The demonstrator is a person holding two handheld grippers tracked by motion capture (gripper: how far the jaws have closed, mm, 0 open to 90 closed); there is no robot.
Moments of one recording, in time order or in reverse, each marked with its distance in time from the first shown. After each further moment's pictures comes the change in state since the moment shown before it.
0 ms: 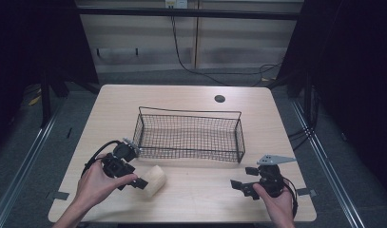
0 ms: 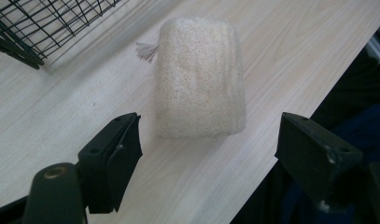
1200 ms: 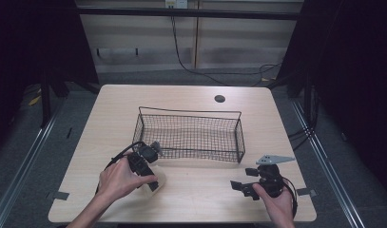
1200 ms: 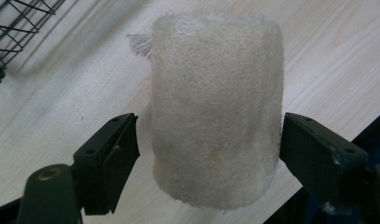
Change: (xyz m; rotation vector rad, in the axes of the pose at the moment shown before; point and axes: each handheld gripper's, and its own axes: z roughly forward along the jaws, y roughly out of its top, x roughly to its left) left arm -0.009 0.040 0.052 0.265 0.113 0.015; right arm -0.001 0.000 0.002 0.032 0.000 0.013
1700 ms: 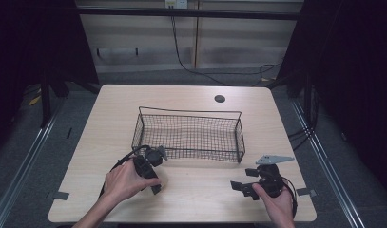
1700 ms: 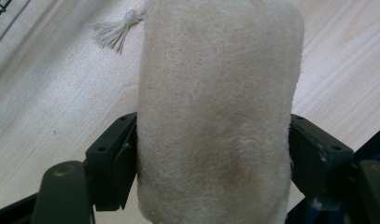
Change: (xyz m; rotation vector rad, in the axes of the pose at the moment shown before) left arm -0.005 0.007 0.018 0.043 -0.005 0.014; right arm -0.001 0.000 0.001 0.012 -0.004 0.000
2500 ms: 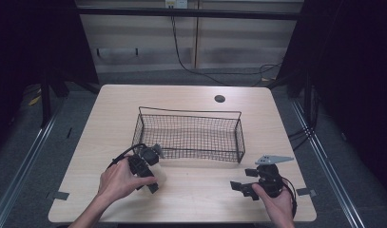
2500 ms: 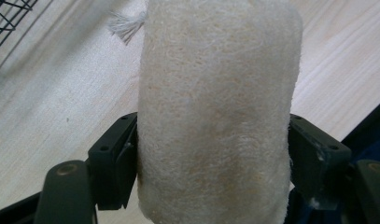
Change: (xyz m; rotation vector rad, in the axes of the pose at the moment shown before) left arm 0.003 -0.010 -0.016 -0.043 -0.017 0.003; right arm 0.001 0.000 0.001 0.002 0.005 0.004
